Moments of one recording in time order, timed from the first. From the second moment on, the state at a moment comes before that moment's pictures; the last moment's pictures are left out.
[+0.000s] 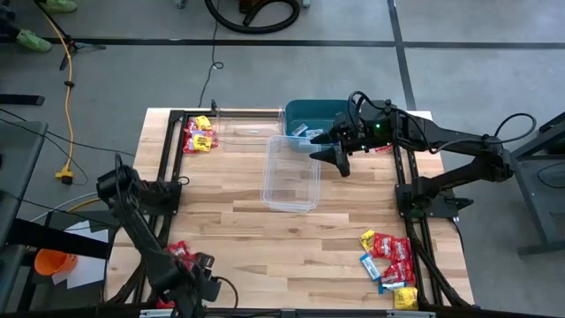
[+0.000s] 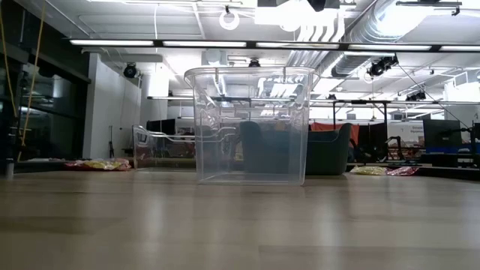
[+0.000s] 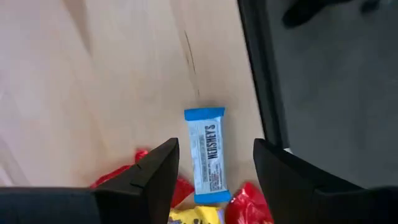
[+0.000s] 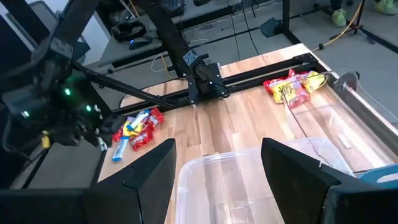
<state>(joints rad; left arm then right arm) -1.01 1.80 1.32 -0.91 -0.02 -0.72 -0.16 1.22 1.31 -0.45 -0.19 0.22</state>
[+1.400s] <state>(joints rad) -1.01 1.74 1.32 -1.02 -0.20 -0.76 -0.10 1.22 1.31 -0.50 0.00 0.19</state>
